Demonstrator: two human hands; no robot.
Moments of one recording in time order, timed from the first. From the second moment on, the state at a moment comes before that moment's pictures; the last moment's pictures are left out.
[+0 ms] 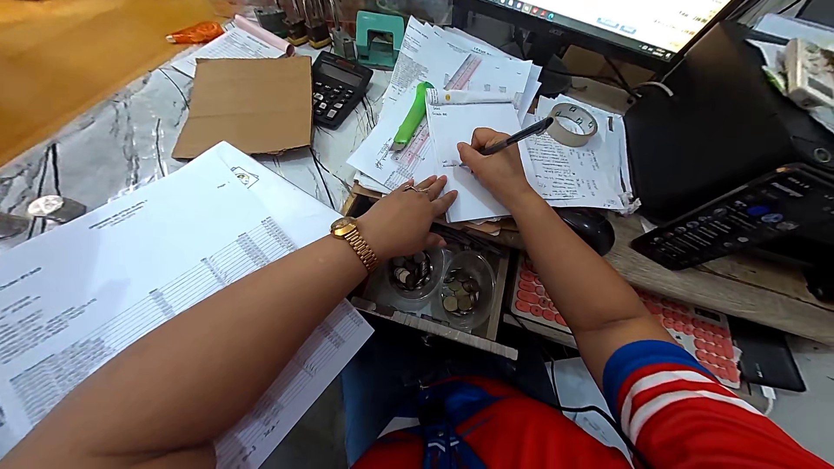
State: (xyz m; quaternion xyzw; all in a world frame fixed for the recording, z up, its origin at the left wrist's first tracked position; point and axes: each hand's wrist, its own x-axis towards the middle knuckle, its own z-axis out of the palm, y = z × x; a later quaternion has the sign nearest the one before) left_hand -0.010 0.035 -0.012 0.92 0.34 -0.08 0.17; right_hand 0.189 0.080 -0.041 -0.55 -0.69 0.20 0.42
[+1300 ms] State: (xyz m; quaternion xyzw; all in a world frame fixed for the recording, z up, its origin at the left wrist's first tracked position) left_hand -0.012 0.033 -0.015 0.93 0.34 -0.07 0.13; right_hand 0.174 0.078 -0.040 -0.49 -0.70 0.25 0.45
